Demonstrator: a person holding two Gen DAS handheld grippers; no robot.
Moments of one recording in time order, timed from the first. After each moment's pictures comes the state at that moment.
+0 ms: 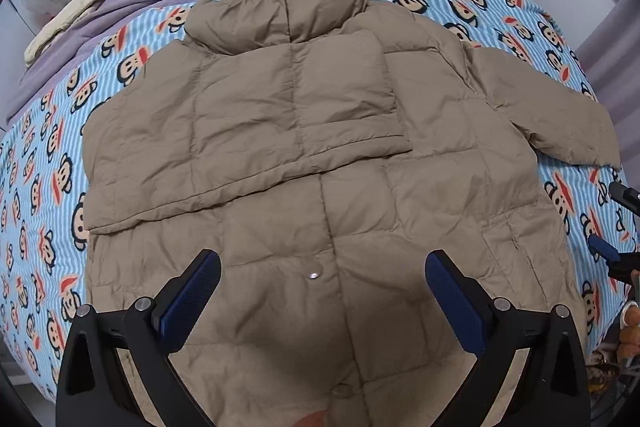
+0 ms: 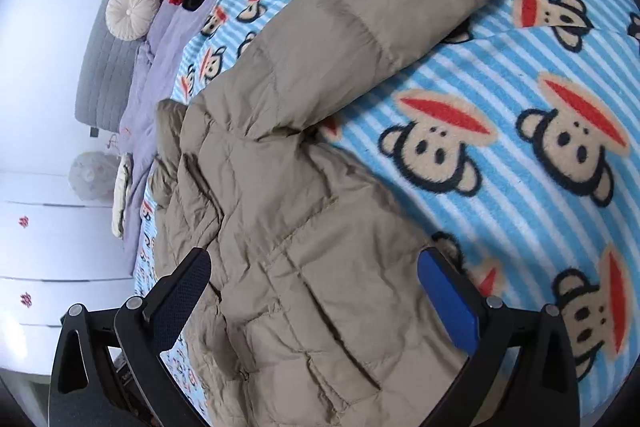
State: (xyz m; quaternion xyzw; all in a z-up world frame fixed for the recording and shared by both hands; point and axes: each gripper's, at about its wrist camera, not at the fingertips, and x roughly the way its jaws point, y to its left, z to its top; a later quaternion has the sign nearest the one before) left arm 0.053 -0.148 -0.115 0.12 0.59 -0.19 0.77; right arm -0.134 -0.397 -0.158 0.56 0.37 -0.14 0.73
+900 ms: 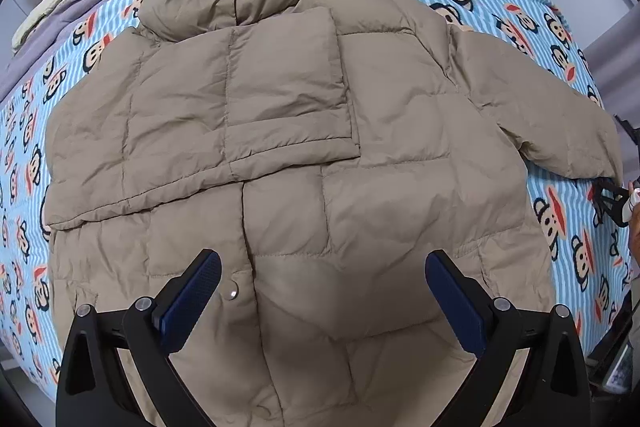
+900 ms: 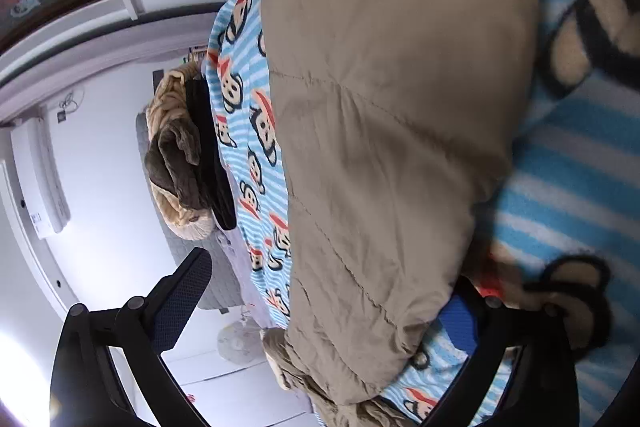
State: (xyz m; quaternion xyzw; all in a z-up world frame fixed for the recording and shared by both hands) left arm 0.060 -0.204 -0.138 0.11 0.62 -0.18 0.75; right arm -0.141 -0.613 -0.238 0.80 0.07 -0.13 0.59
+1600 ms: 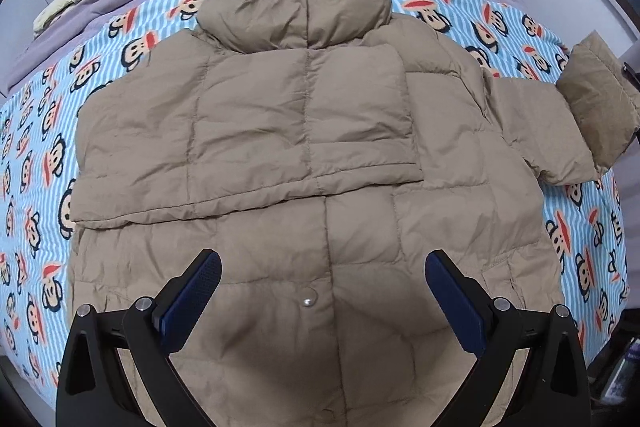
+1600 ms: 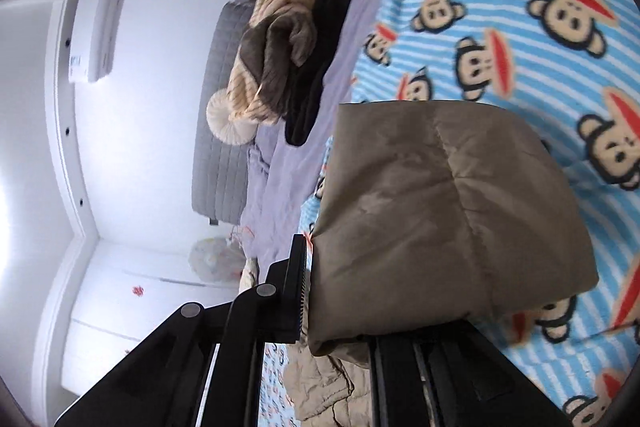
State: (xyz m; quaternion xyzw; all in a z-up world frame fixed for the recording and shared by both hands) left arm 0.076 -0.136 -0.120 0.07 0.59 -0.17 0.79; right arm -0.011 -0.566 -0.073 0.59 0.16 0.00 0.79
